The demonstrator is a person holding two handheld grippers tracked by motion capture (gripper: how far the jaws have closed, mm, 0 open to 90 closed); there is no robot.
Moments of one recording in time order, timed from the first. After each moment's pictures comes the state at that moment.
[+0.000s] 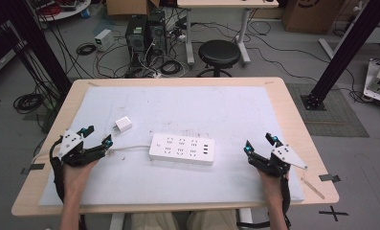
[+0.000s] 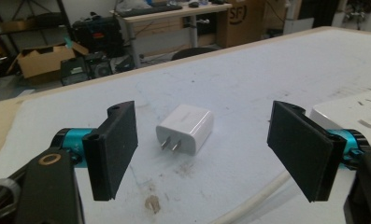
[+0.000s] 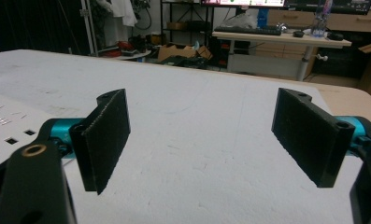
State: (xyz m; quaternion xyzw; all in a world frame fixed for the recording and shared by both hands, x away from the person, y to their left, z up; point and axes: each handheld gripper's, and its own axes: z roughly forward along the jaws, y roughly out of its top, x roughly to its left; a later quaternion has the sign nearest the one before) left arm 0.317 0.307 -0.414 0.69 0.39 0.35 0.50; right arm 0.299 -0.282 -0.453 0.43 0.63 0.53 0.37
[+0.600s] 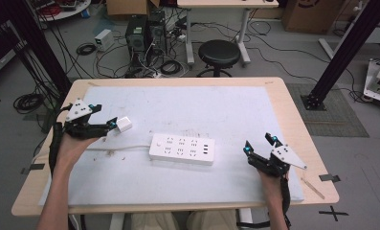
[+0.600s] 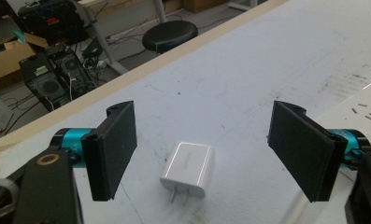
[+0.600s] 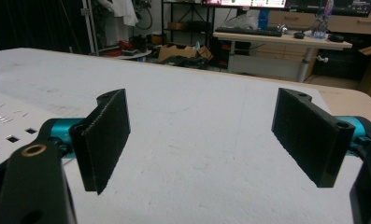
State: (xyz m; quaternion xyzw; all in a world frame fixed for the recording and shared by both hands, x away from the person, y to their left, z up) left arm 0.376 0.294 -0.361 0.76 0.34 0.30 0.46; right arm 0.299 -0.282 -0.453 0.43 0.63 0.53 0.38
